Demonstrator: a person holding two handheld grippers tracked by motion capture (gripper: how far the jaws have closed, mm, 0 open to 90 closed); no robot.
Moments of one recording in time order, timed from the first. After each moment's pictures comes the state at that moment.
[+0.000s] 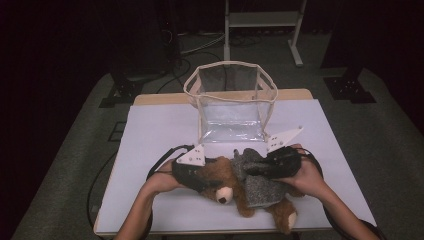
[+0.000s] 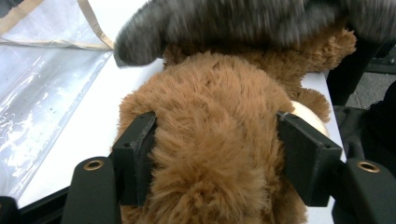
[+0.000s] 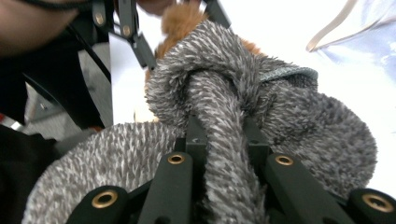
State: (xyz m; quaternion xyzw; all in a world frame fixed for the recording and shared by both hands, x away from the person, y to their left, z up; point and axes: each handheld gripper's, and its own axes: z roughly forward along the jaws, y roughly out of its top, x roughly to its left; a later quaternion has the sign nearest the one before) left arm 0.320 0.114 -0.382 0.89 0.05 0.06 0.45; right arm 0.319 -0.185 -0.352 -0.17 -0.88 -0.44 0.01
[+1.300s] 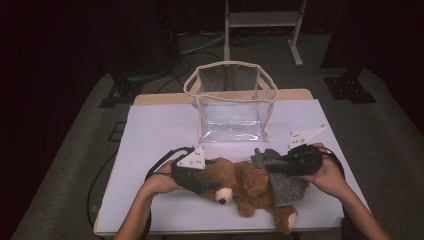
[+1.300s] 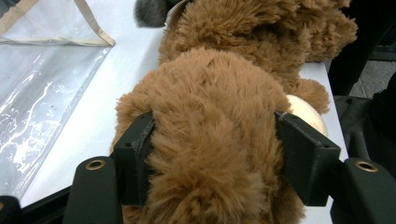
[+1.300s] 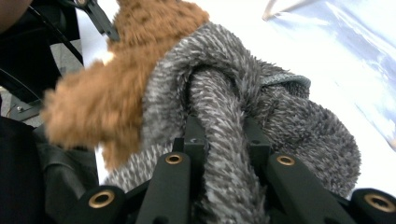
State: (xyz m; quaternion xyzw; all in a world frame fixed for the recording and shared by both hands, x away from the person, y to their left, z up) left arm 0.316 0.113 -0.380 0.90 0.04 0.07 0.43; right arm 0.319 -0.237 -0.356 -0.22 -0.88 -0.42 -0.02
